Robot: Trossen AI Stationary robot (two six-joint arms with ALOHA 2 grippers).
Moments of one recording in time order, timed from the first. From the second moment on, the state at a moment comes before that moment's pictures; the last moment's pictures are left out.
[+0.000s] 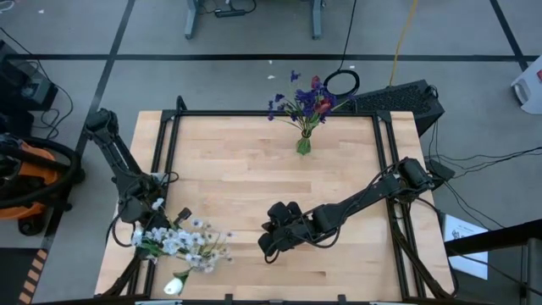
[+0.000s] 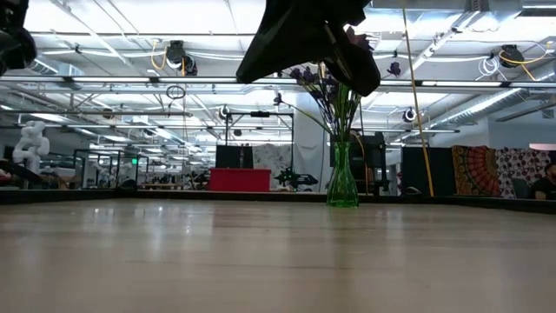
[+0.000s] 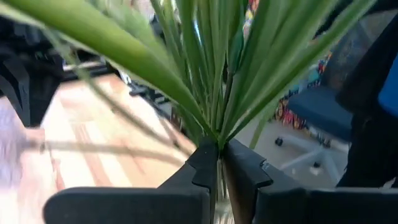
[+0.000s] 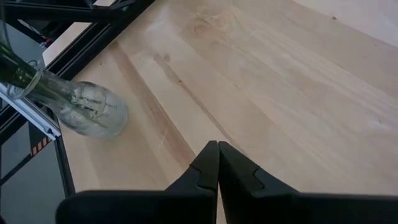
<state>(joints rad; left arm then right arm) -1.03 0.69 0.24 0.29 -0.31 -0.10 0.42 1.93 1.43 -0.32 0.45 1.07</state>
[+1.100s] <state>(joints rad) -1.03 0.74 0.24 0.29 -0.26 -0.15 0.42 1.93 1.43 -0.32 0.45 1.11</state>
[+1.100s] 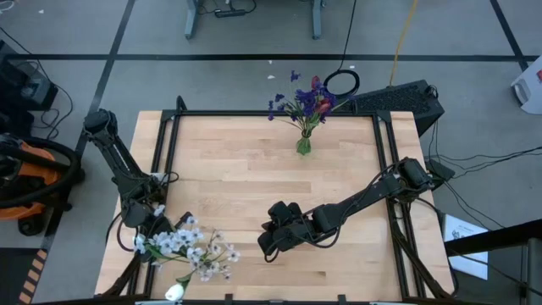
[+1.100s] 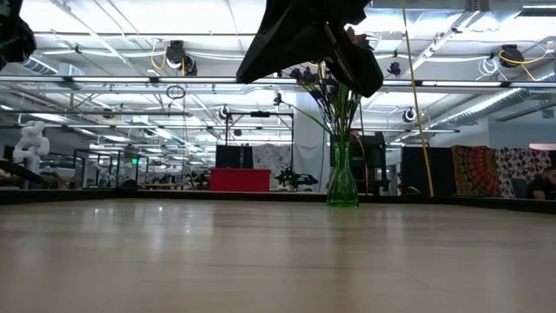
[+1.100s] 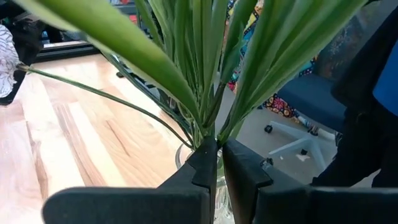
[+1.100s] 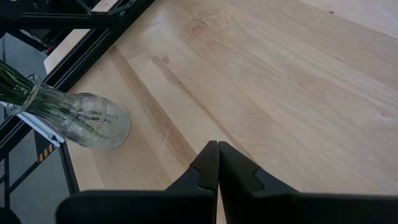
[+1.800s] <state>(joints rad) -1.03 0.74 0.25 0.28 -0.26 -0.23 0.42 1.93 1.43 -0.32 0.45 1.11</state>
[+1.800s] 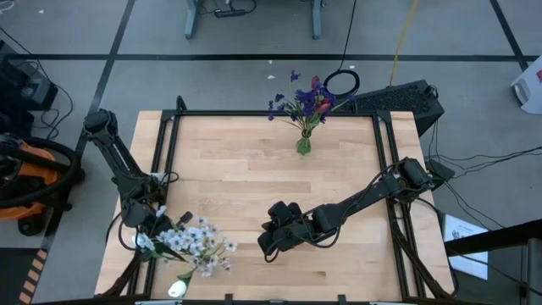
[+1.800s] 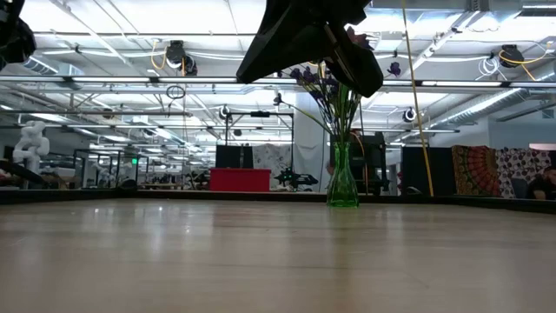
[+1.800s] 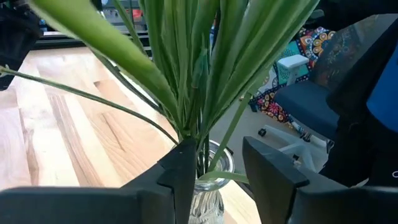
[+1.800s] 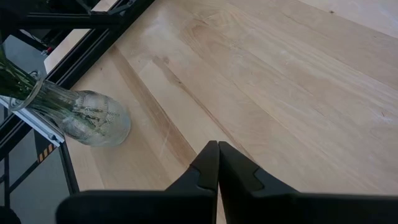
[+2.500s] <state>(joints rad) -1.03 0.63 0.49 -0.24 -0.27 -0.19 0.42 1.93 1.43 -0.32 0.50 1.11</state>
